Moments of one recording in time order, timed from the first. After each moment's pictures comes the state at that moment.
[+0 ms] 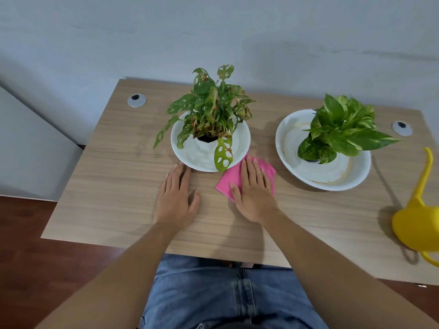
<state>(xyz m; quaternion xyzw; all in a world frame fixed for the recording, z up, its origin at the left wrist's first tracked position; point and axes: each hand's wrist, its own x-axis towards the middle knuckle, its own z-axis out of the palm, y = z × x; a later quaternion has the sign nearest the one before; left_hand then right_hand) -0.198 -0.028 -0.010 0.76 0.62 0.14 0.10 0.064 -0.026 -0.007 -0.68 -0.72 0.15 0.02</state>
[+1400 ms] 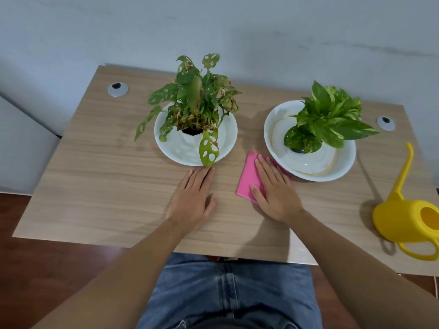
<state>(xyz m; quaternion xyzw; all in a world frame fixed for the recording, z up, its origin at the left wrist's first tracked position) -0.131 -0.037 -0.015 0.85 0.51 0.12 0.09 0.168 -0.050 -0.005 -0.64 -0.76 0.10 0.04</state>
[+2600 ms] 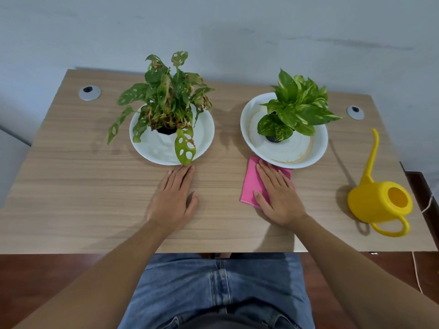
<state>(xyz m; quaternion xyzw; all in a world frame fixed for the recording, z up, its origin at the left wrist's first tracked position) -0.130 -0.038 -0.019 0.85 0.51 0.10 0.08 0.223 -0.096 -0.006 -0.66 -0.74 0.09 0.04</state>
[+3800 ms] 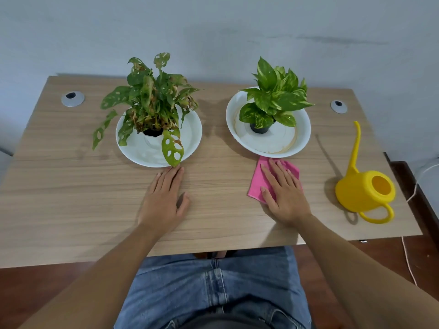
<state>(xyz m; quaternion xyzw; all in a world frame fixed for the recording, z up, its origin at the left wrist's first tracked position) -0.131 -0.039 -0.015 0.85 0.51 0.10 0.09 0.250 -0.123 0.002 -0.72 -0.69 0.06 0.05</state>
